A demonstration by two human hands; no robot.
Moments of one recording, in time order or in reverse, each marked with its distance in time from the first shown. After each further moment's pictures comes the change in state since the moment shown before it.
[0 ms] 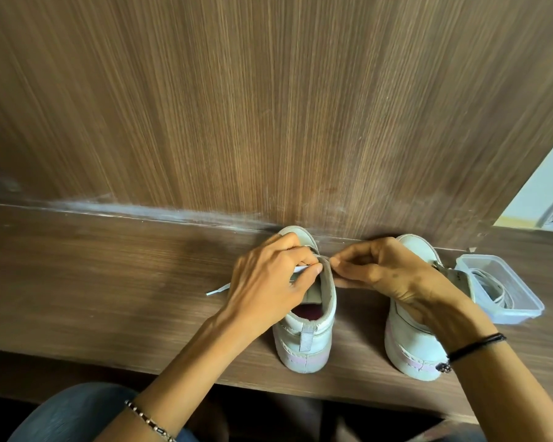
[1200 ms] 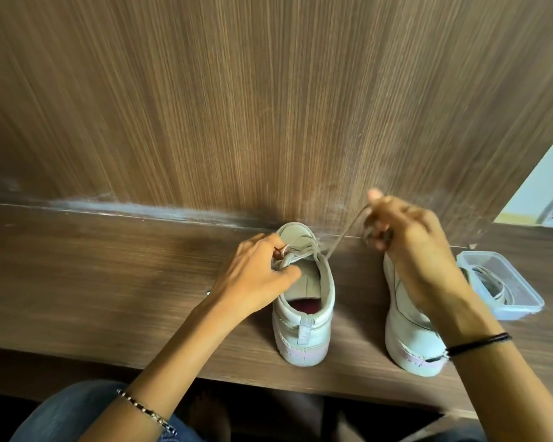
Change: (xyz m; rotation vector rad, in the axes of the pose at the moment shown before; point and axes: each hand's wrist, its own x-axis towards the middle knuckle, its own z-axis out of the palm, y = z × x) left_hand 0.006 -0.014 -0.012 -0.186 -0.255 -0.391; right_hand 0.006 -0.010 -0.004 0.248 0.293 -0.425
